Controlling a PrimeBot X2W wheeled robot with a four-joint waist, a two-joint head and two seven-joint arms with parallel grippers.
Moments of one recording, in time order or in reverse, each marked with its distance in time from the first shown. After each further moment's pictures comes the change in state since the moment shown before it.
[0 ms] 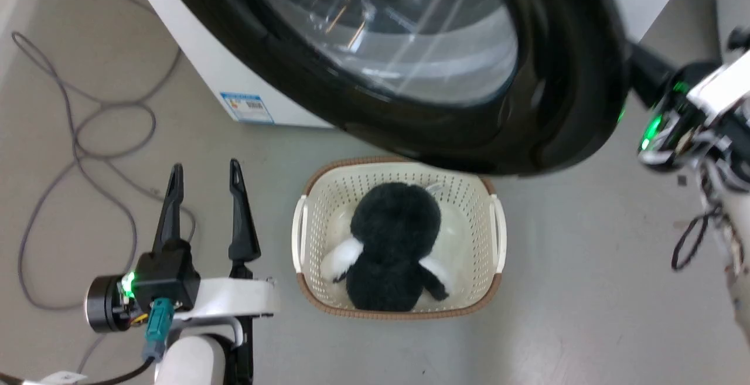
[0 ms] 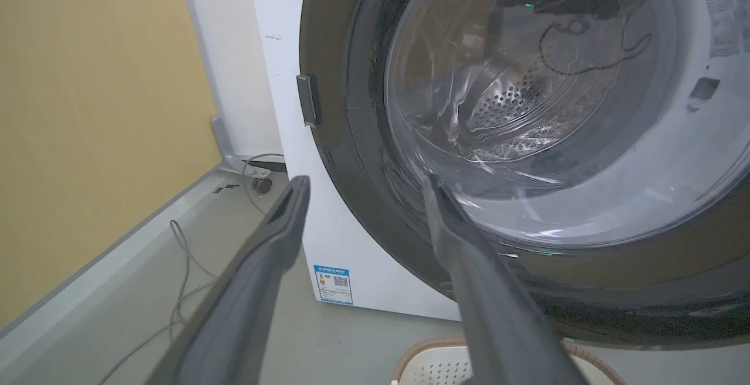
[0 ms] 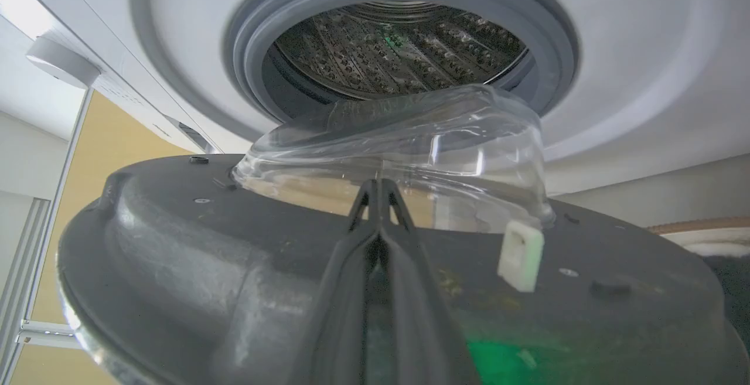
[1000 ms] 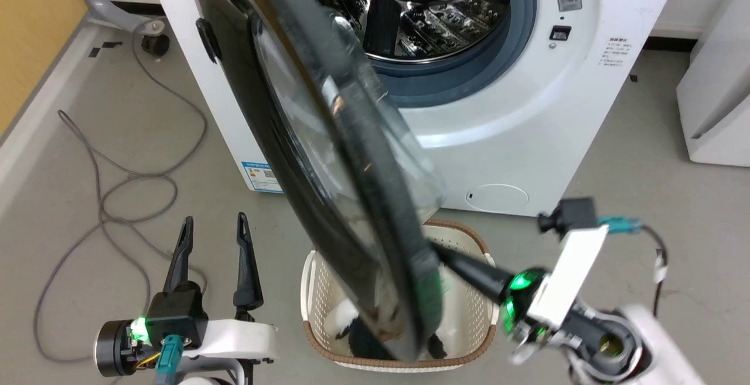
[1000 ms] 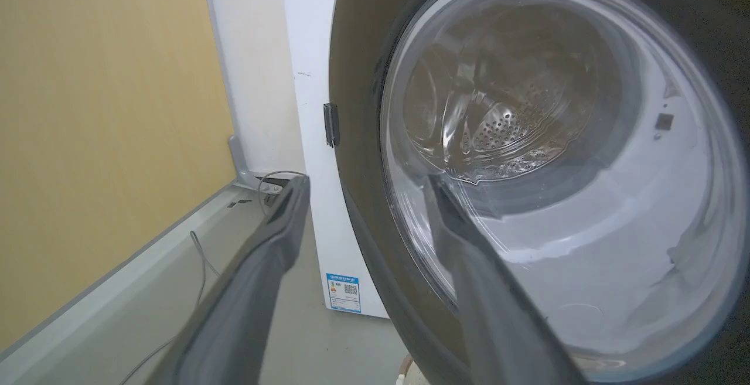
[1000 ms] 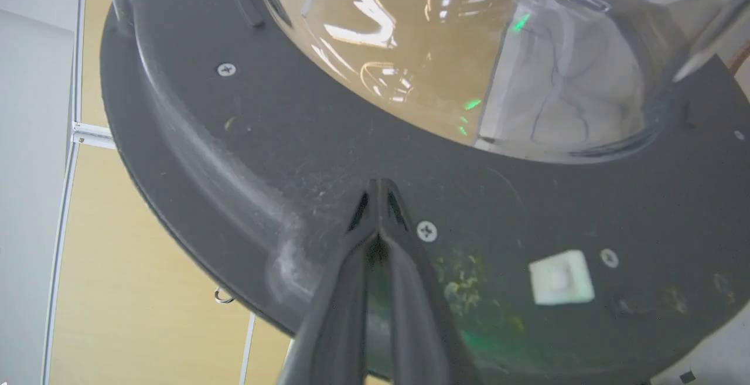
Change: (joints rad) left arm 0.115 0.000 0.005 0.031 0.012 -0.019 -0.001; right arm 0.516 0.168 0.184 -0.437 -0.108 0.000 0.085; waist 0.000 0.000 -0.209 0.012
